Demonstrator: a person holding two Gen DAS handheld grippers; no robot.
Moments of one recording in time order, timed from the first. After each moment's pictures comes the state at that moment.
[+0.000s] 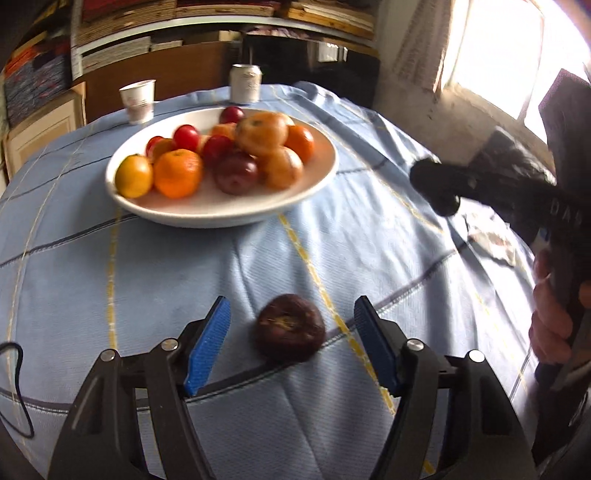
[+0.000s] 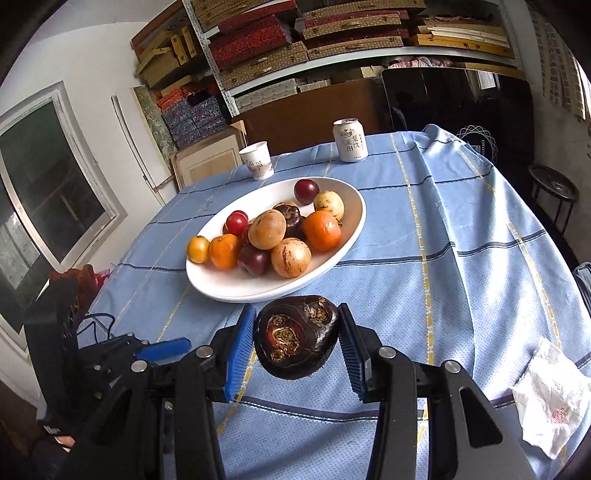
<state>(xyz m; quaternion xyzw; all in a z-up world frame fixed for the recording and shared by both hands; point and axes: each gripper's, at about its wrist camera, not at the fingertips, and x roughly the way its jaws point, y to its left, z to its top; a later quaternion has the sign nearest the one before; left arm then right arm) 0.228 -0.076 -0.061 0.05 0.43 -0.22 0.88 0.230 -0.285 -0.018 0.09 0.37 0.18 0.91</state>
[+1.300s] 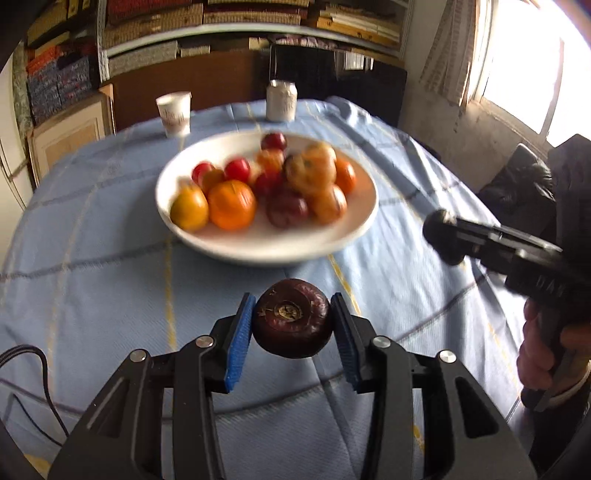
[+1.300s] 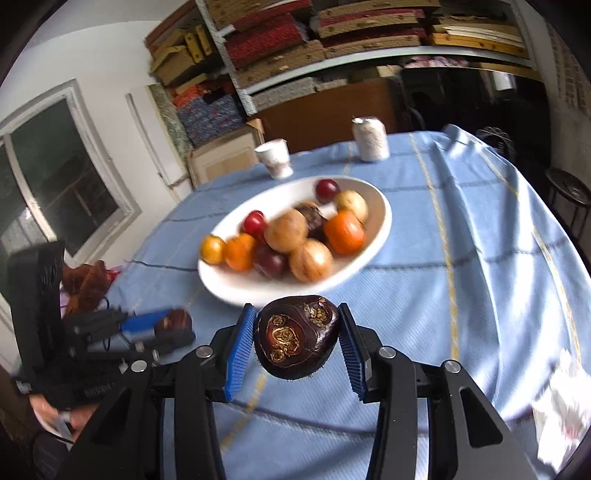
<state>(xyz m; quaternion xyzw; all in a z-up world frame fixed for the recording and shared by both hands) 0.250 -0.041 -0.014 0.03 0.41 -0.17 0.90 0.247 -0.274 -0.019 0.10 0.36 0.22 0.90</state>
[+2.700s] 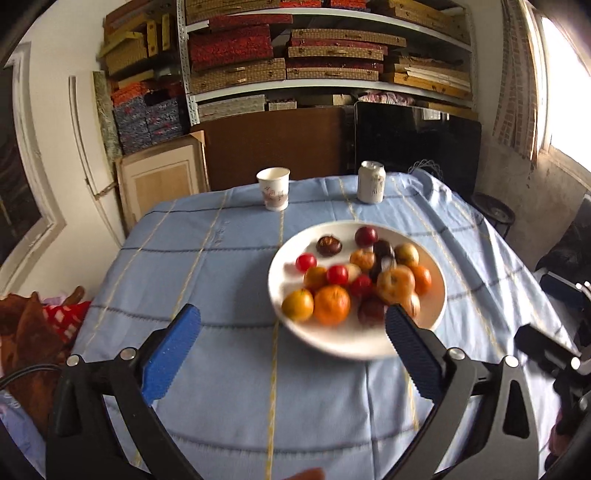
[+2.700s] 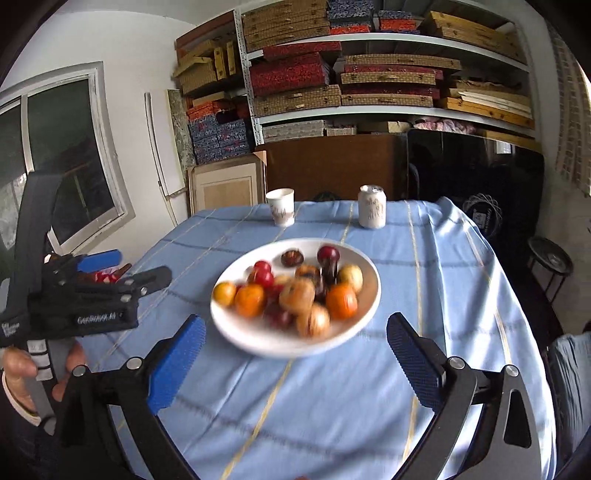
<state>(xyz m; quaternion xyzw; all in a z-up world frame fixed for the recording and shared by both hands) 0.227 -0.024 0.063 0.05 0.32 0.02 0.94 0.204 -0.260 0.048 0.02 0.29 0.18 0.94</state>
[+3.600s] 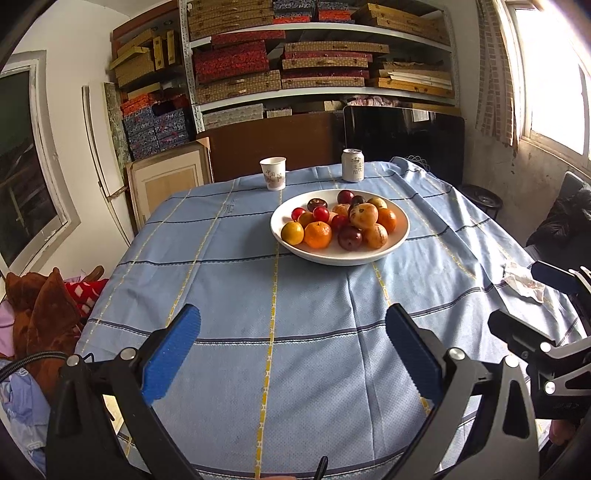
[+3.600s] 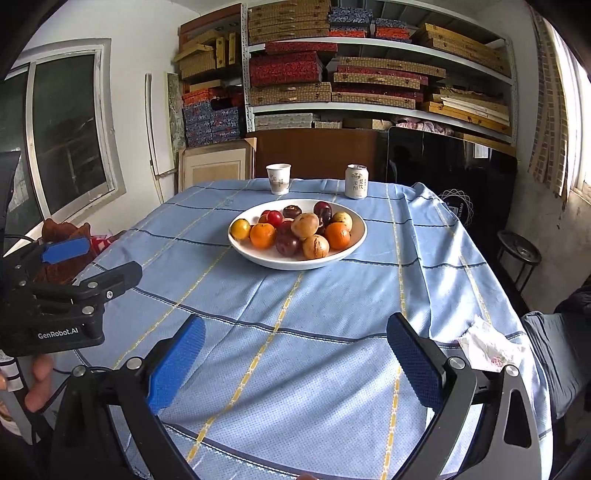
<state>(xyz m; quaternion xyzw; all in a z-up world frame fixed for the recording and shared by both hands) 0.087 -0.027 0.046 0.06 0.30 0.01 0.95 0.086 -0.245 0.023 -0.02 0.29 0.14 0.95</state>
